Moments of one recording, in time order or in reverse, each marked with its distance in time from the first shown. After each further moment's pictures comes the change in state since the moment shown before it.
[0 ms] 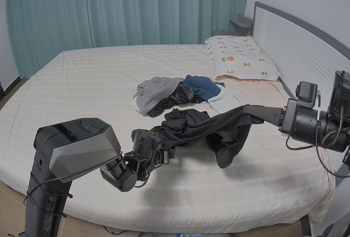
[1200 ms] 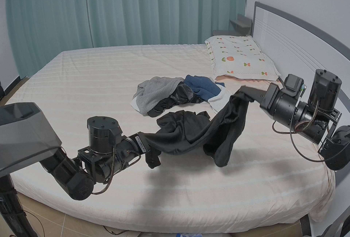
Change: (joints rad) left arm 0.023 -0.441 0.420 -0.129 -0.126 -0.415; right arm -0.061 0.220 -0.042 -0.291 -0.189 0.042
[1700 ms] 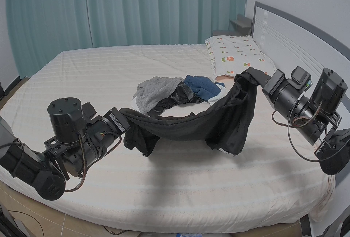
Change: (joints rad) left arm 0.014 -0.261 0.073 -0.021 0.017 -0.086; right arm 0.028 0.030 0.021 -0.232 -0.163 0.045
